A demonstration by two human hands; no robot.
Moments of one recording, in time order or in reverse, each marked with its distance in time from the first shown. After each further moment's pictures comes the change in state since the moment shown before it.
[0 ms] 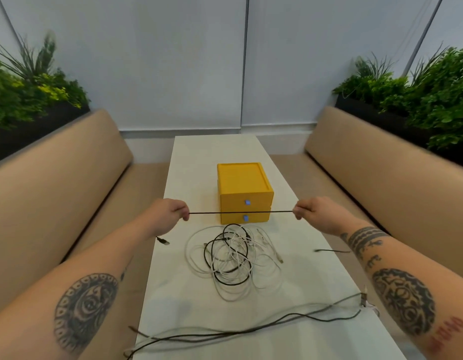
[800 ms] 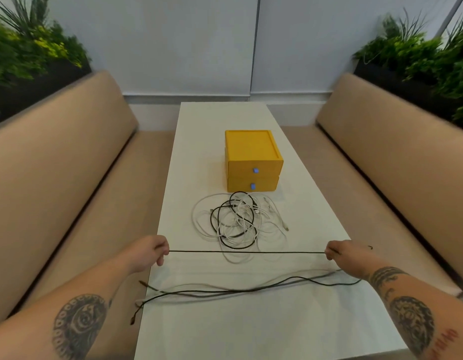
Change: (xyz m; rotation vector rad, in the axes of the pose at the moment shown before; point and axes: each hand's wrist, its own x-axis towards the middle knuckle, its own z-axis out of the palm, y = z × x) left_hand -0.100 -0.106 0.093 -0.043 -0.291 -0.294; right_hand -0.088 0.086 0.128 -0.185 -0.341 0.250
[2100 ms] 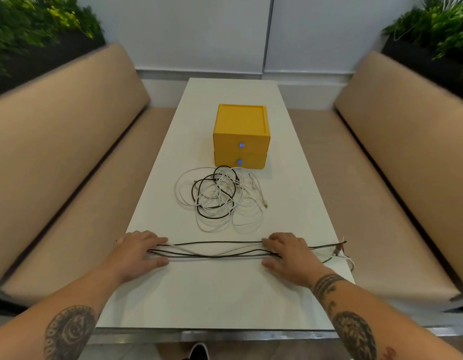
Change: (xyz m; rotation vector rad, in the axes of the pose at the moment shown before) left_hand -0.051 0.005 0.118 0.288 0.224 0.128; right_hand -0.014 -0.019 0.070 0.021 0.122 -0.522
